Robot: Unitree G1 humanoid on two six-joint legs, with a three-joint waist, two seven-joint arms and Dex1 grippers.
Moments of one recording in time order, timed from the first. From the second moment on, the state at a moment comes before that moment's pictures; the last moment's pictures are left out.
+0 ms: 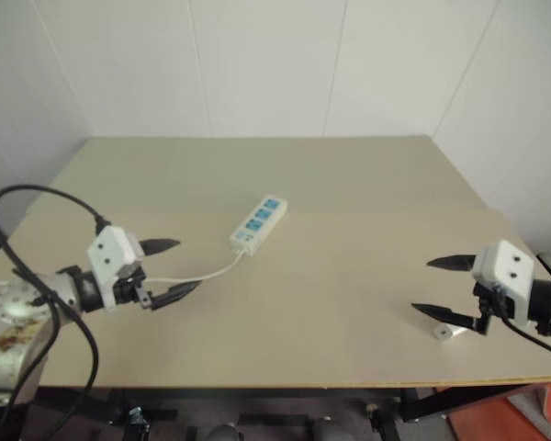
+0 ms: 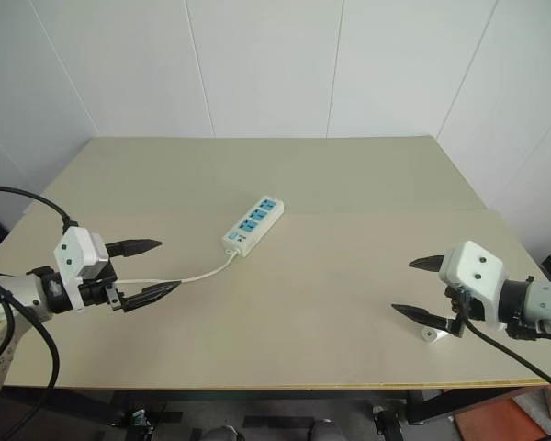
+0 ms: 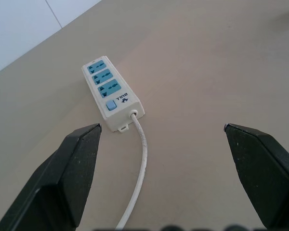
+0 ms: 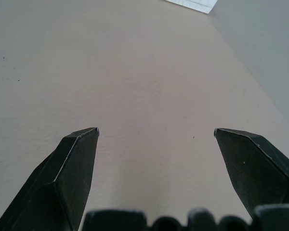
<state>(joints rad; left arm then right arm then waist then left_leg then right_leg) -0.11 0.86 0.30 -0.36 -0.47 0.38 -0.96 0.00 -1.03 -0.38 -0.31 0.37 0.29 1.11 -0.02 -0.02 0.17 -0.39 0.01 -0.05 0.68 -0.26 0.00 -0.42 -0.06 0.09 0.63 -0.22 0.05</state>
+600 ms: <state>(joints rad) -0.17 0.84 0.24 -0.33 -0.41 0.38 -0.89 -0.02 -1.02 -0.37 -0.31 0.37 0.29 1.09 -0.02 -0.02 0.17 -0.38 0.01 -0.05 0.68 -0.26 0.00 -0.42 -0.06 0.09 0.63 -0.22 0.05</state>
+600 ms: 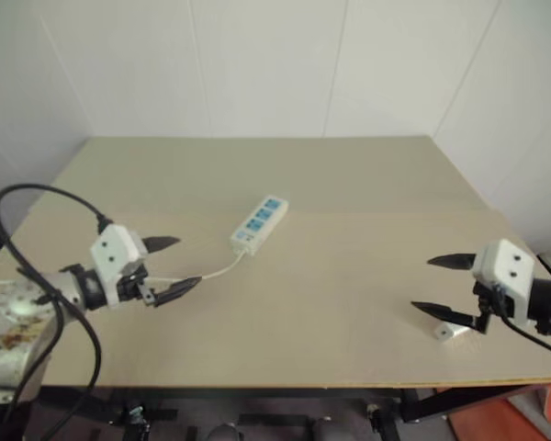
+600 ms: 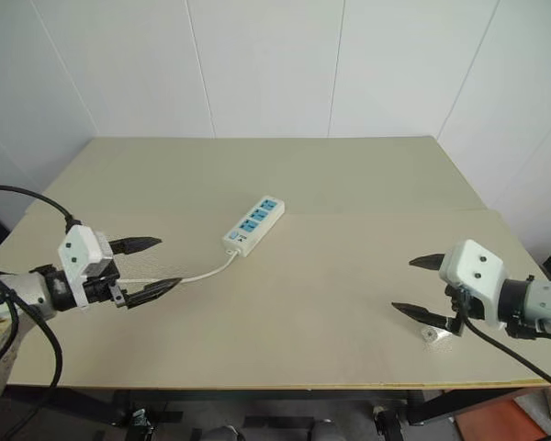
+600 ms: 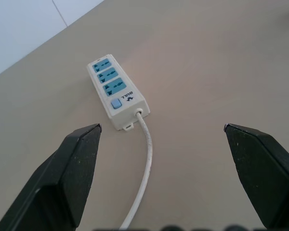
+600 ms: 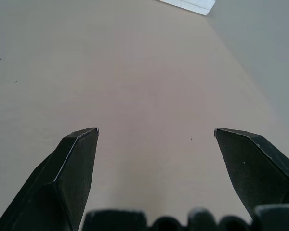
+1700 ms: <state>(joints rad) -0.85 0.21 -0.04 0.65 -0.08 0.24 -0.35 -0.11 -0.99 -0.28 -0.33 0.34 0.28 1.01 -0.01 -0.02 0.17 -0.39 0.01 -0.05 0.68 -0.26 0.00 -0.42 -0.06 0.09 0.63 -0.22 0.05</state>
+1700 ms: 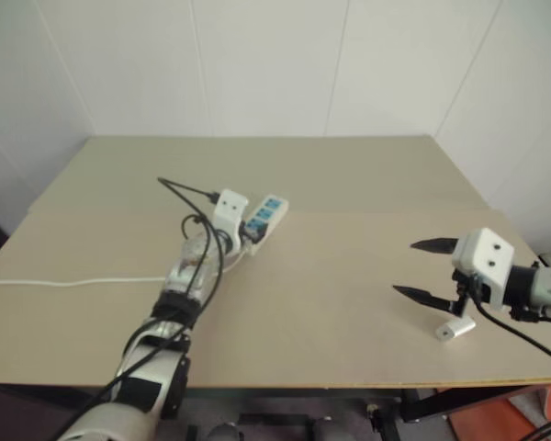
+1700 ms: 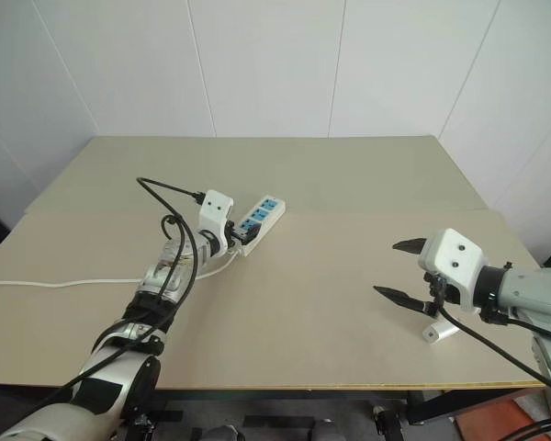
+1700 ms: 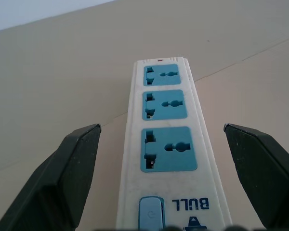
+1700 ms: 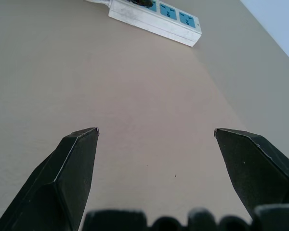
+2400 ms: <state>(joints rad) -0.86 0.19 -0.04 0.96 -0.05 -0.12 -0.46 -0.10 -0.97 -0.29 -0.36 0.34 0.28 1.00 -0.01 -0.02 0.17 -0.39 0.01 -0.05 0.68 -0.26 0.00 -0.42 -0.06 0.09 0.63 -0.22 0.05</state>
